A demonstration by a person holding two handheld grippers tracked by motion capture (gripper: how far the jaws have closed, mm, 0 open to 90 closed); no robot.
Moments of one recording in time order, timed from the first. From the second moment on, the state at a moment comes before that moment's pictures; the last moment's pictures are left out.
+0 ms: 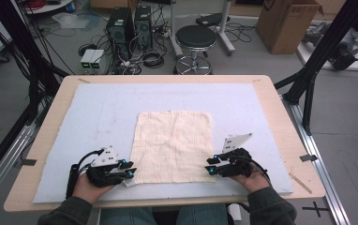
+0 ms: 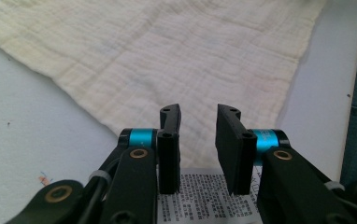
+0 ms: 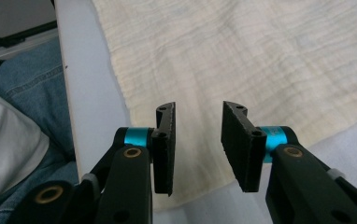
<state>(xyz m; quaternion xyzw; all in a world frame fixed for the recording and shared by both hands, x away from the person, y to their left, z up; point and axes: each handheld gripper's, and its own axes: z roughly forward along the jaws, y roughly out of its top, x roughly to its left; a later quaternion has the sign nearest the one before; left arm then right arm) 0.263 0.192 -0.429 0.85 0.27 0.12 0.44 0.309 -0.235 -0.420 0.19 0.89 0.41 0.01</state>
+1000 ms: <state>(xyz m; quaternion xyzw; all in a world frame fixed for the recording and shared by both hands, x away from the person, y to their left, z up) 0.269 0.200 -0.417 0.82 0.29 0.13 0.47 0.314 -0.236 -0.409 0.24 0.86 0.45 0.07</state>
